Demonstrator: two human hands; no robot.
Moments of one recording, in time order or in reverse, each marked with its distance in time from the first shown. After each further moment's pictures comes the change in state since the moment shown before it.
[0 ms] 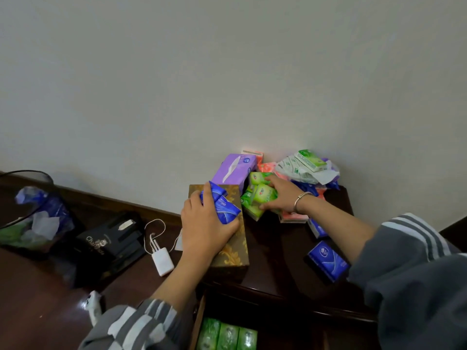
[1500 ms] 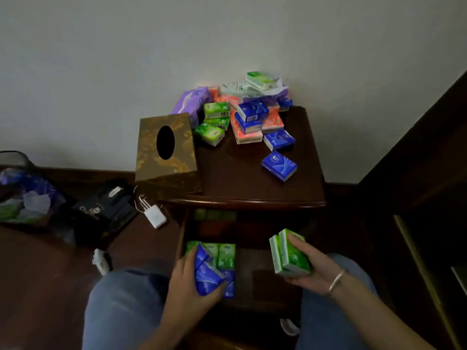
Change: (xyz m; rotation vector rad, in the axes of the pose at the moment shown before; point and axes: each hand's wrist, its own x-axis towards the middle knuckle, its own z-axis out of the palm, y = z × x) left_hand -0.293 -0.036 0.027 -0.375 -0.462 -0.083; right_hand -0.334 0.054 0.162 1.878 -0.185 0.845
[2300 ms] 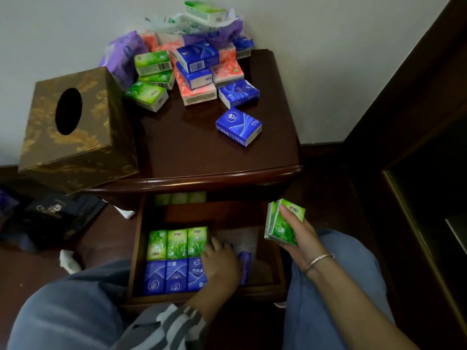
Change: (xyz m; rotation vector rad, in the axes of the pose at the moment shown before) left_hand 0.067 0.002 0.194 0.934 -0.491 -0.182; right_hand 0.067 0.005 -0.068 0.129 0.158 -0.414
